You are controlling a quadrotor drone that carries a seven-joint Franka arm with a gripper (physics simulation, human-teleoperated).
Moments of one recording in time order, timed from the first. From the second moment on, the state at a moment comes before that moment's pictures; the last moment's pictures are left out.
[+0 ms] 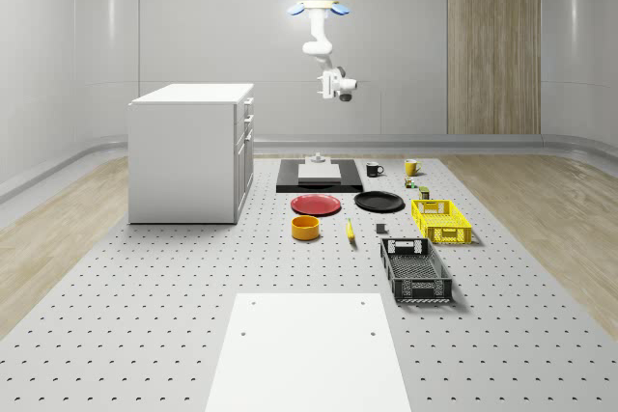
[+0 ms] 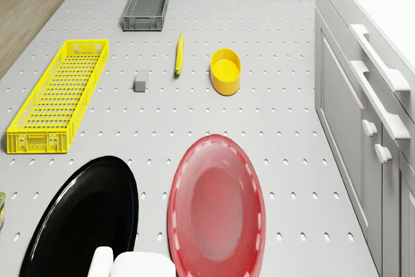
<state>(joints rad) 0.42 -0.89 -0.78 -2.43 0.98 1.51 0.67</state>
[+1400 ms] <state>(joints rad) 0.55 -1.01 -0.84 -2.44 0.89 1.63 0.74</state>
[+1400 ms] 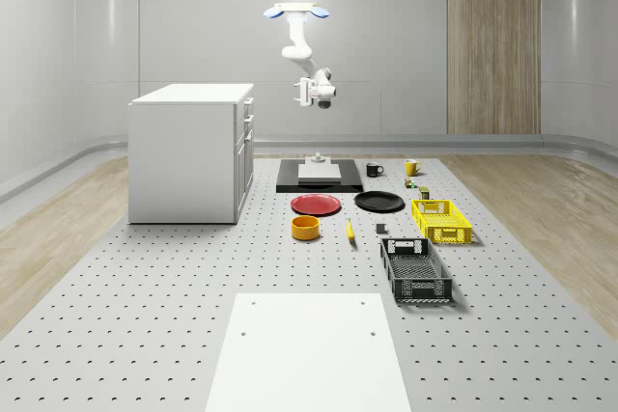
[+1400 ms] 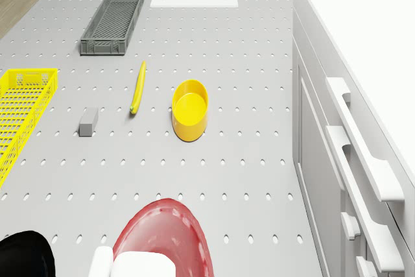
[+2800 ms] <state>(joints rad) 0.64 -1.09 -0.86 -2.46 0.83 1.70 0.79</state>
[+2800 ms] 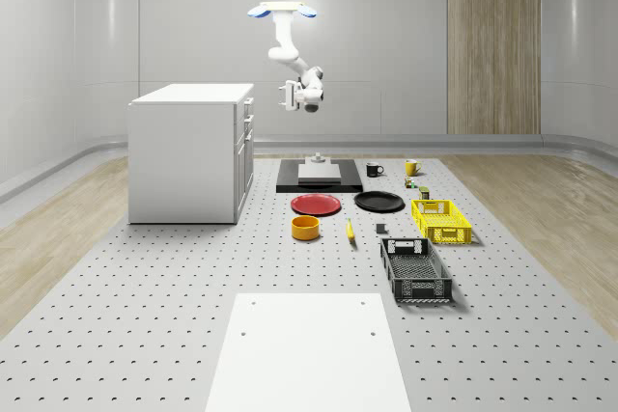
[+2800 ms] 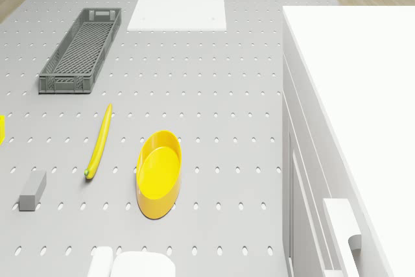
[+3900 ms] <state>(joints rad) 0.71 -1.10 -0.69 -2.59 0.97 1.94 0.76</state>
